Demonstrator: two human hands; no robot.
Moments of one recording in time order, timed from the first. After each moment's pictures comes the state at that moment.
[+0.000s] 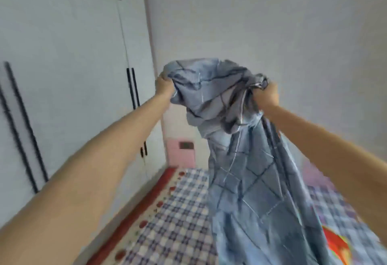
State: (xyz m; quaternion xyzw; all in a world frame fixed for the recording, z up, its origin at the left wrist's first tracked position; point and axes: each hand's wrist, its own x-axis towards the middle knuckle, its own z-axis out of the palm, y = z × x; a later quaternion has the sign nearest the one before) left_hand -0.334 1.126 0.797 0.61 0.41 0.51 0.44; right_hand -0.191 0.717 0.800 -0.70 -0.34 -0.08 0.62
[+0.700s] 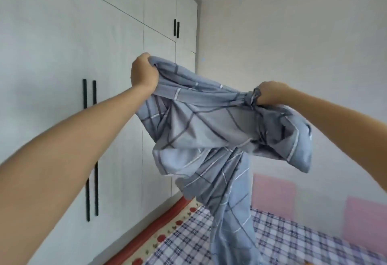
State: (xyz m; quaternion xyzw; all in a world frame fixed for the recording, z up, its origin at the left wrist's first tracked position) left_hand -0.595 0.873 0.949 0.63 0.38 0.67 0.01; right_hand -0.291 0.738 0.946 -0.79 -0.56 -0.20 0.17
